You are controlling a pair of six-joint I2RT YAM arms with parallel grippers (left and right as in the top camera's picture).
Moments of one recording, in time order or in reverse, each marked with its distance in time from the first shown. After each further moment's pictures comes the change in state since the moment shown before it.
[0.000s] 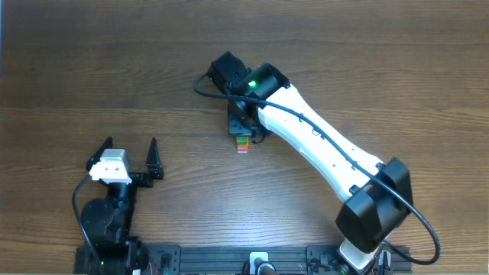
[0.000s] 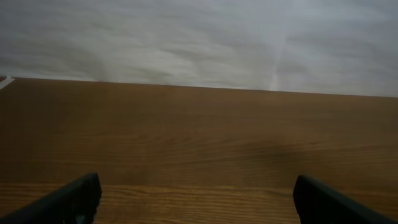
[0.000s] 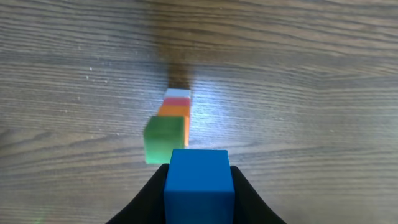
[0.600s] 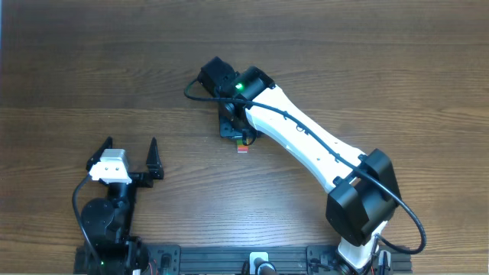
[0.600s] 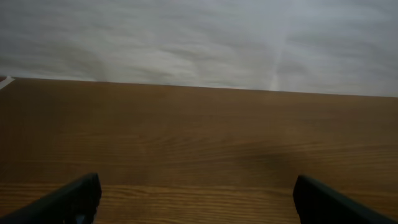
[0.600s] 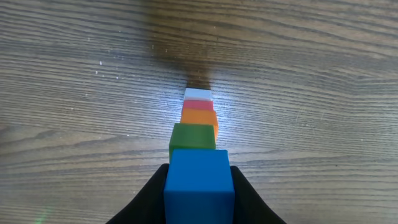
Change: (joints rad) left arm 0.000 0.000 0.000 0.000 0.000 0.000; right arm 0.029 0.062 0.000 0.040 -0.030 0.000
